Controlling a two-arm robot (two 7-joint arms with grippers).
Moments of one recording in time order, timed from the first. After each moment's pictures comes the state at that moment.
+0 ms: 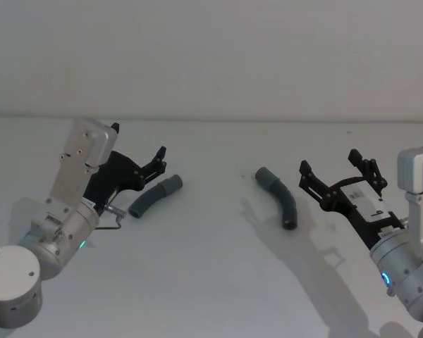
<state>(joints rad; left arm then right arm) -0.24 0.38 0.45 -1.63 -0.20 0.01 -0.01 -0.01 0.34 -0.23 -1.77 0.29 0.03 0.07</state>
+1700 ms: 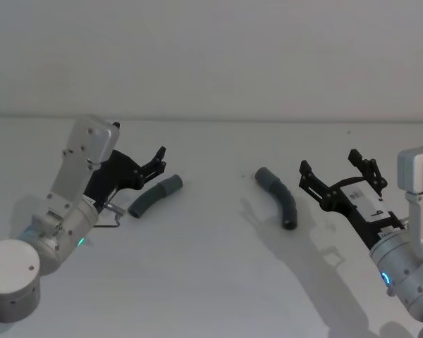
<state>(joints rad) -0.26 0.39 0.46 -1.62 -0.19 0.05 -0.03 -0.01 0.34 -0.23 -1.77 0.29 0.03 0.07</state>
